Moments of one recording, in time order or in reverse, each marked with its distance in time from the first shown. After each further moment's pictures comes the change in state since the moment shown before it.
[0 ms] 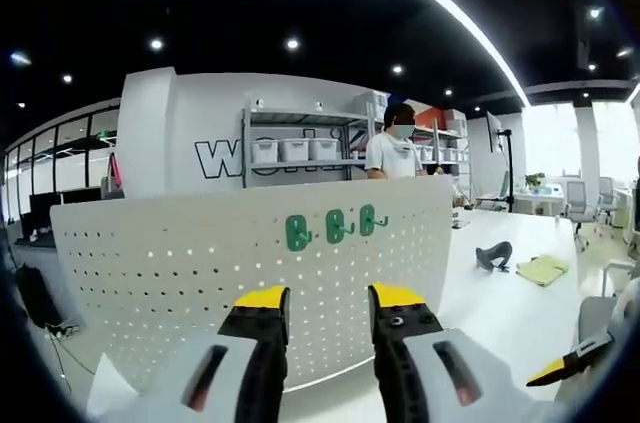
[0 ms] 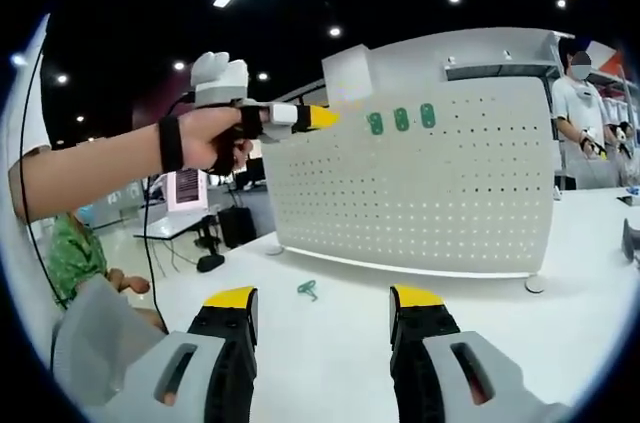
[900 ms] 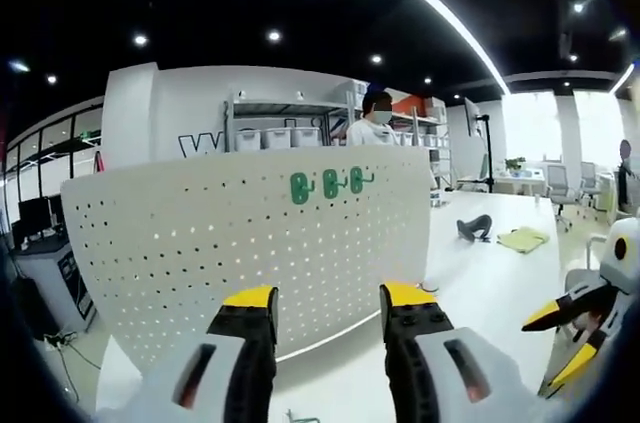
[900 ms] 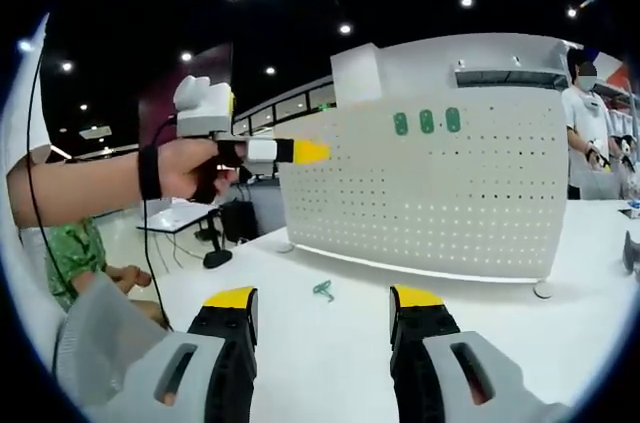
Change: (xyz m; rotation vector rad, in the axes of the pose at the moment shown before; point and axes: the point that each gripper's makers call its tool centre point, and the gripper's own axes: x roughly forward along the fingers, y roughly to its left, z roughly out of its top) left arm -0.053 0.019 -0.046 0.042 0.050 -0.094; right arm 0.011 0.039 0.001 -0.051 0.023 0.002
